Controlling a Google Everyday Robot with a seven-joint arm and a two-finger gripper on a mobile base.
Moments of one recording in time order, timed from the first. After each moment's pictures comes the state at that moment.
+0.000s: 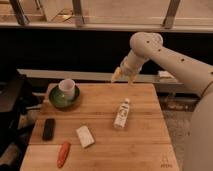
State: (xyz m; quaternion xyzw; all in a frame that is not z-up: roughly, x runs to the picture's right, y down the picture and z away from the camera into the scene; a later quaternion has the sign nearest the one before) arm 0.093 -0.036 0.753 -0.30 0.10 0.72 0.62
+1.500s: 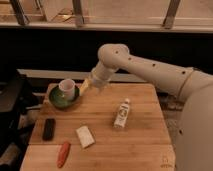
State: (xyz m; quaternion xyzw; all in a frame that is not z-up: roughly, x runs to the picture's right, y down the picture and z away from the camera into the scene) arm -0.092 0.030 0.722 -0.40 0.03 0.61 0.68
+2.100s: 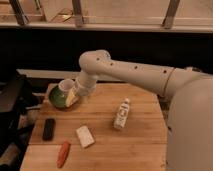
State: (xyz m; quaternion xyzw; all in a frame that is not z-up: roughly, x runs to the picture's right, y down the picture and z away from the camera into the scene) arm -0.137 0.064 0.708 -0.43 0.03 0.54 0.72
